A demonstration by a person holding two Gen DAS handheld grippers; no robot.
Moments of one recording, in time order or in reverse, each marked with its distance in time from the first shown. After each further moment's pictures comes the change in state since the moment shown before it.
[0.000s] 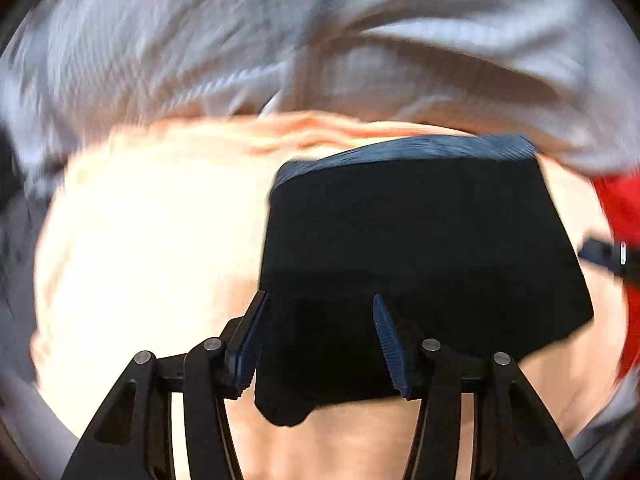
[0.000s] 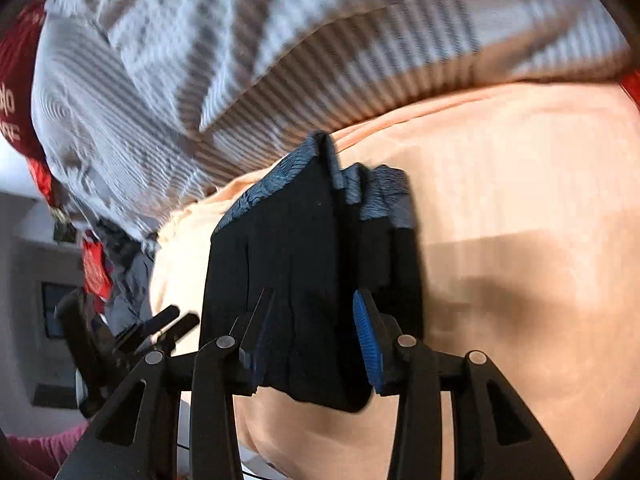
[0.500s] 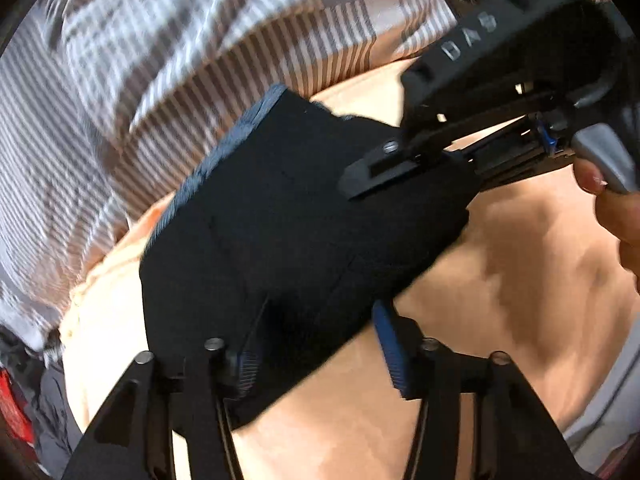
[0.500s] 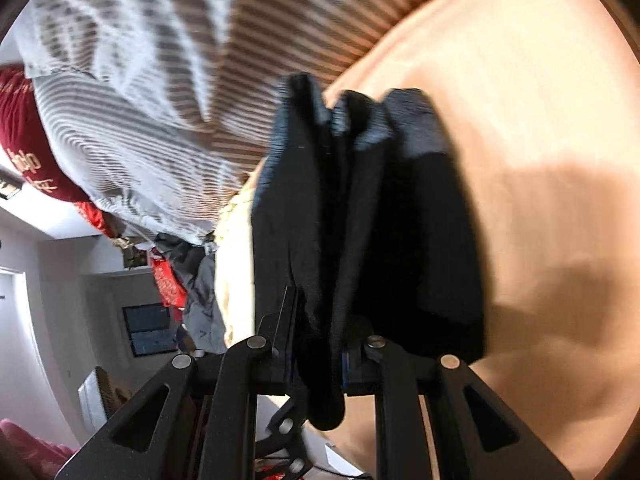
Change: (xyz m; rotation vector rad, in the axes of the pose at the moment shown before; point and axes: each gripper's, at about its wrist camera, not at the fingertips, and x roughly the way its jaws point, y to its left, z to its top) left arm -0.013 -0.154 -0.078 0.646 -0.132 0.047; right arm 0.042 -0.045 -0.029 0.240 0.062 0.356
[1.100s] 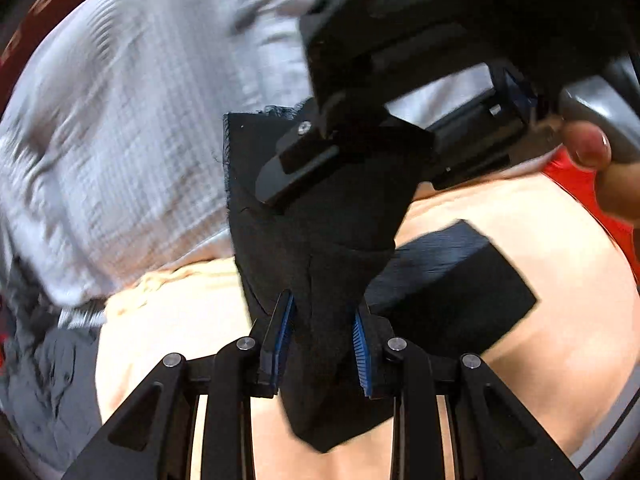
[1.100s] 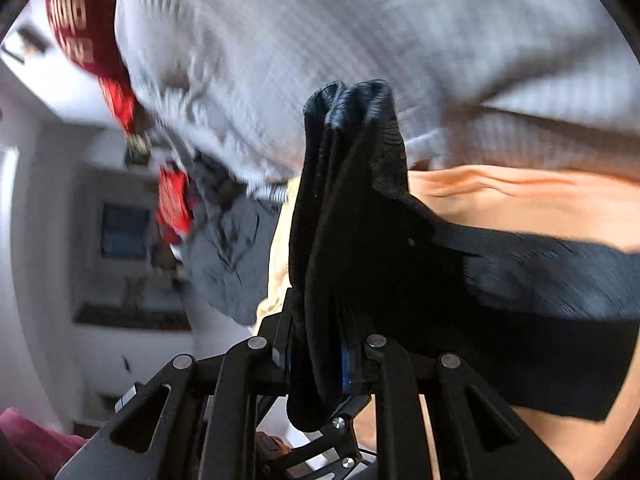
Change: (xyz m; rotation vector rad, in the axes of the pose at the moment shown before) left arm -0.077 0.123 -0.009 -0.227 -0.248 0.079; right arm 0.058 0.221 -0.010 -0.341 0.117 -0.002
